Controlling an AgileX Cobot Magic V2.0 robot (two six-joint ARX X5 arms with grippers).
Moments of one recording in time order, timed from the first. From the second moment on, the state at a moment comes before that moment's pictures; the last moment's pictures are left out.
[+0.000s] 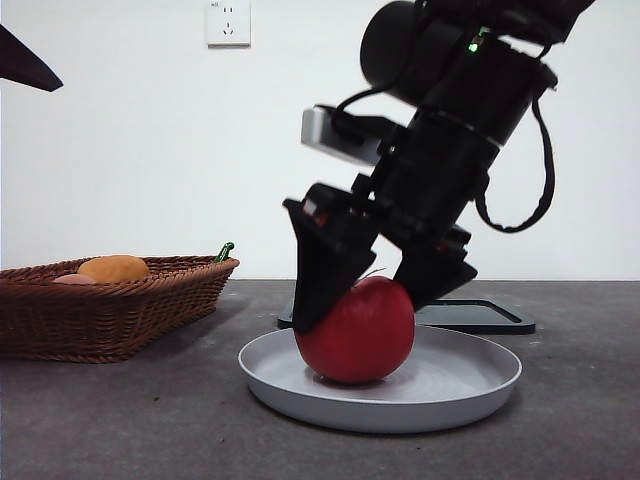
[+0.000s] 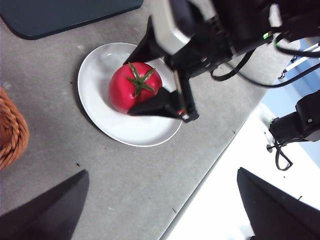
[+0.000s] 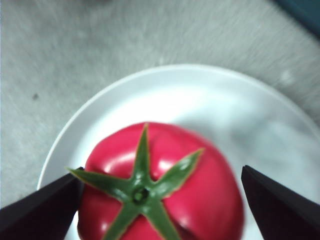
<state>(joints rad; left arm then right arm) -0.23 1.00 1.02 -0.95 0.75 0.17 0.69 1.66 0.98 -0.30 -0.21 0.01</state>
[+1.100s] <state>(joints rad) -0.23 1.00 1.02 -0.95 0.75 0.17 0.54 1.59 1.26 -0.33 -0.15 0.01</state>
